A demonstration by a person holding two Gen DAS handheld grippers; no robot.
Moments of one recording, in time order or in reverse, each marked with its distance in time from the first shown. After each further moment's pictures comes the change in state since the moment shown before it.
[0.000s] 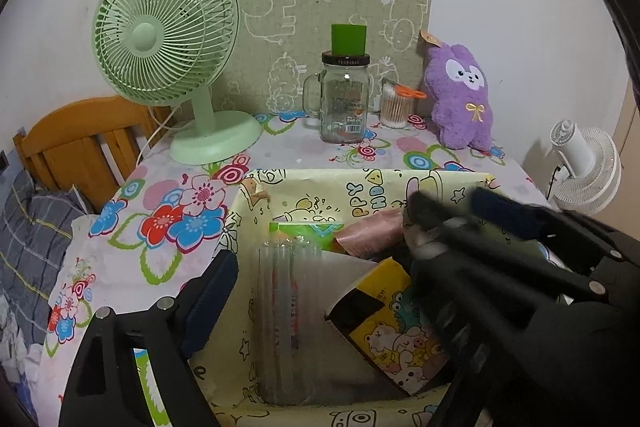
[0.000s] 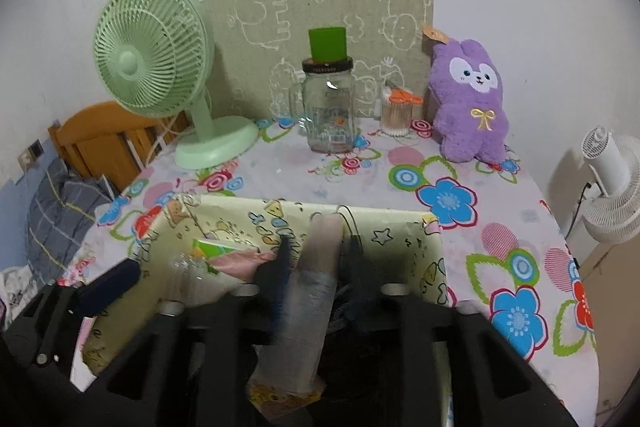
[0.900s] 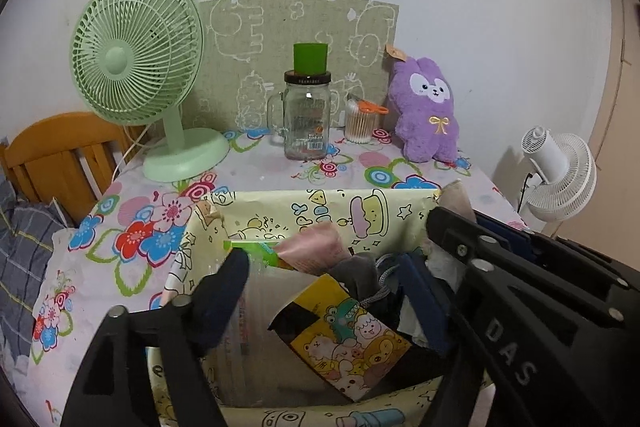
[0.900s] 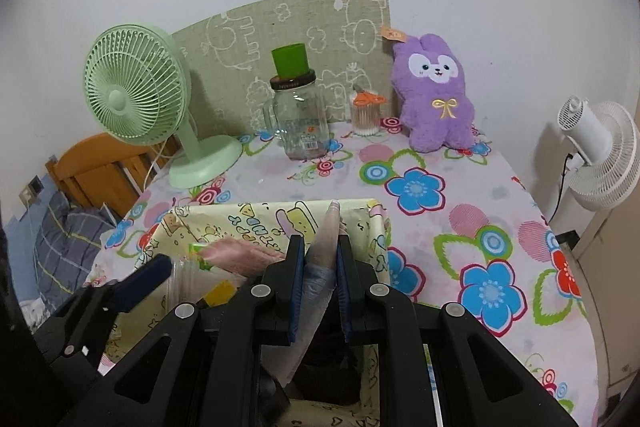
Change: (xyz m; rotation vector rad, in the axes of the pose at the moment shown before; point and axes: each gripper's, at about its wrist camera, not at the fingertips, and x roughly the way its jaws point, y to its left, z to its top) left arm -0.016 -0.023 0.007 0.016 -0.045 -0.093; right arm -0.037 -0.028 -0.008 0.116 -0.037 0.006
